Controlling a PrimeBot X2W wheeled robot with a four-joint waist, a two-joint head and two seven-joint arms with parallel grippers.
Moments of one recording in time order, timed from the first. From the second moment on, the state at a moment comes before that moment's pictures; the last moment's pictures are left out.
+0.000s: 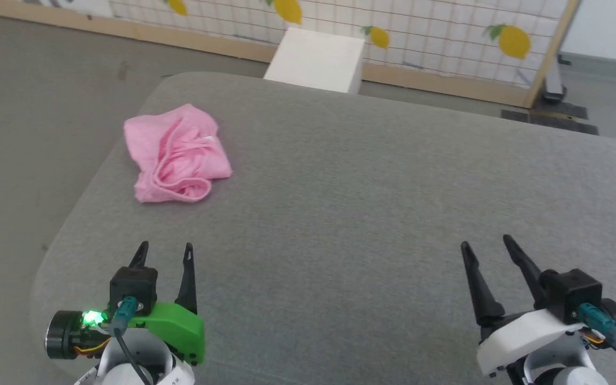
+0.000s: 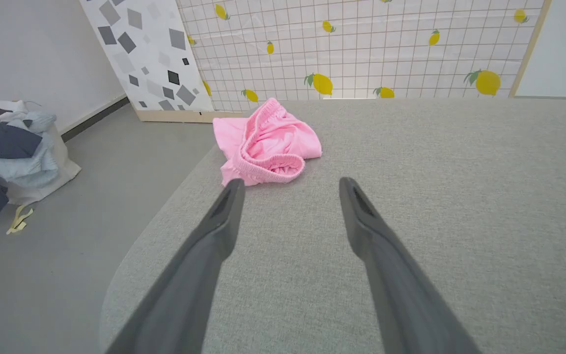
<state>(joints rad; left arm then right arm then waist) -0.03 0.13 -0.08 0.02 -0.02 0.04 0.02 0.03 -0.06 0.04 -0.02 0.11 0.13 -0.01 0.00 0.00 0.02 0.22</state>
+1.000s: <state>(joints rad) -0.05 0.17 -0.13 0.06 -0.01 0.09 0.00 0.09 -0.06 0.09 -0.08 0.13 0.13 0.01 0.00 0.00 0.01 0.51</state>
